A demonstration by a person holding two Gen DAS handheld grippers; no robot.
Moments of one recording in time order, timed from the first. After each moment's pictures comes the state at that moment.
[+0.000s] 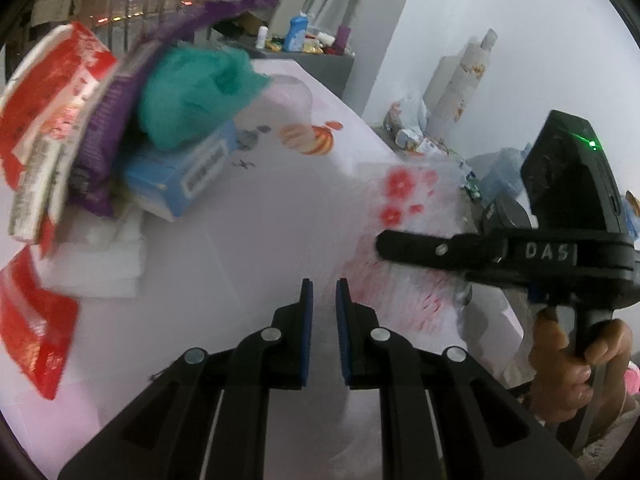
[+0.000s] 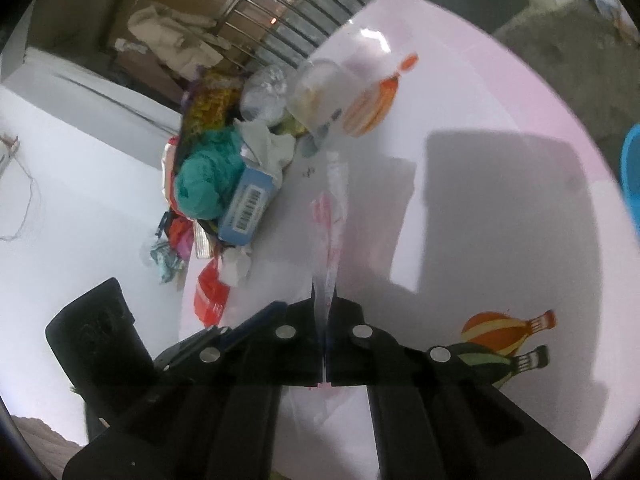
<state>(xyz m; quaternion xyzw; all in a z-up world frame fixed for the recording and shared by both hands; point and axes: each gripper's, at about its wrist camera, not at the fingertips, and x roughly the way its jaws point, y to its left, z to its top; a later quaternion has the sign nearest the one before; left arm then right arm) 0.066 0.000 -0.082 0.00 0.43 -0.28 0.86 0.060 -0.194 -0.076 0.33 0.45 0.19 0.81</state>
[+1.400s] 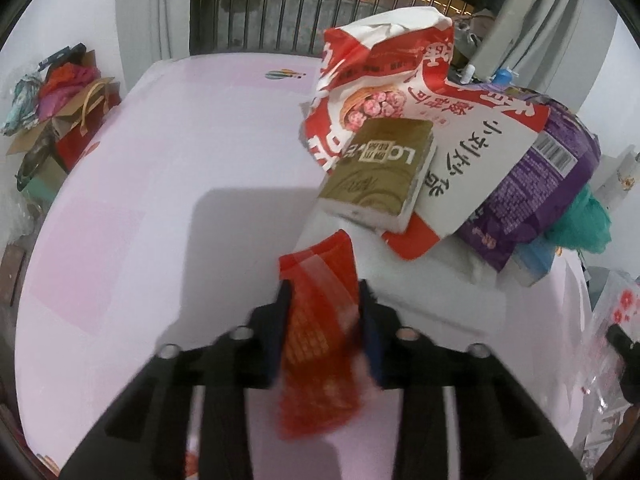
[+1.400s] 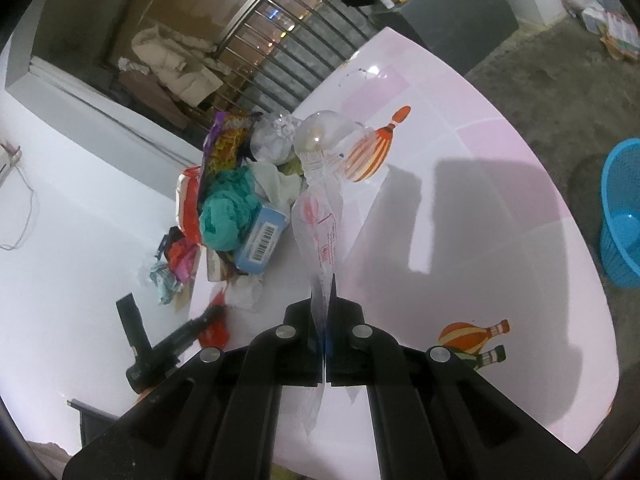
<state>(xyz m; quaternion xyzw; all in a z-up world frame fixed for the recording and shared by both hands) 0.094 0.182 -0.085 -0.10 0.46 0.01 0.88 0.048 -0.205 -0.055 0.34 0.42 0.17 0.82</state>
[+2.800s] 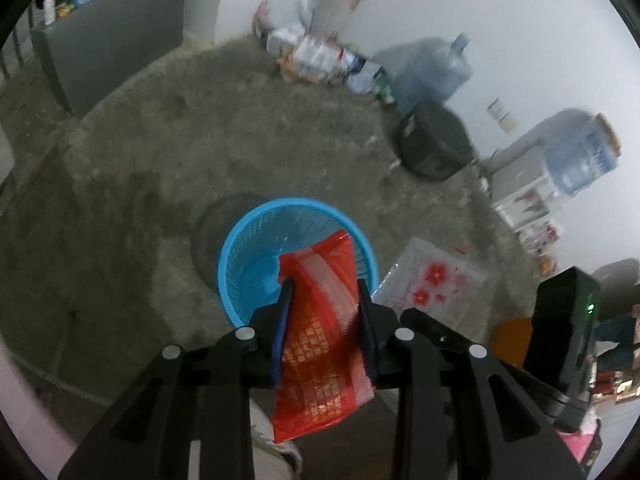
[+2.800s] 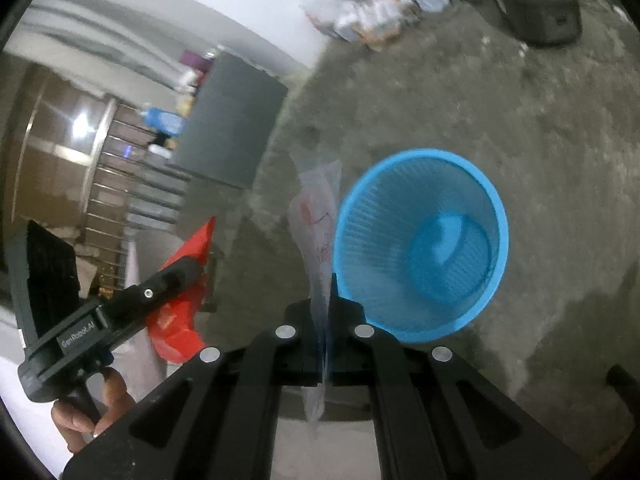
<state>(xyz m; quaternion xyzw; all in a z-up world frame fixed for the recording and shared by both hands) 0.185 -0.431 -0.135 0.12 0.56 -0.43 0.69 0.007 -0.504 -0.171 0.50 0.36 -0.15 0.77</state>
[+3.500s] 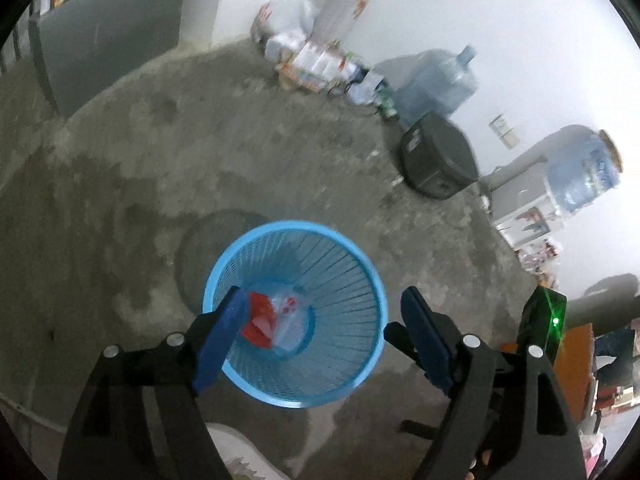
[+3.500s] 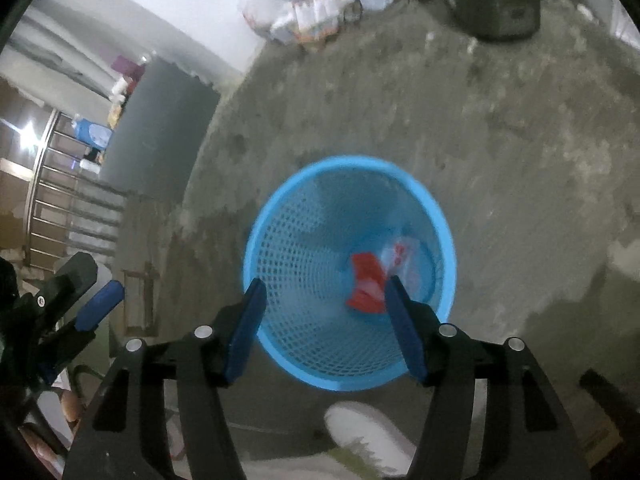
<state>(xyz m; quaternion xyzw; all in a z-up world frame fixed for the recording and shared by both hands) 0.210 -0.427 -0.168 0.07 0.54 -0.45 0.71 0.017 -0.533 -0.205 0.46 0.39 -0.26 0.75</state>
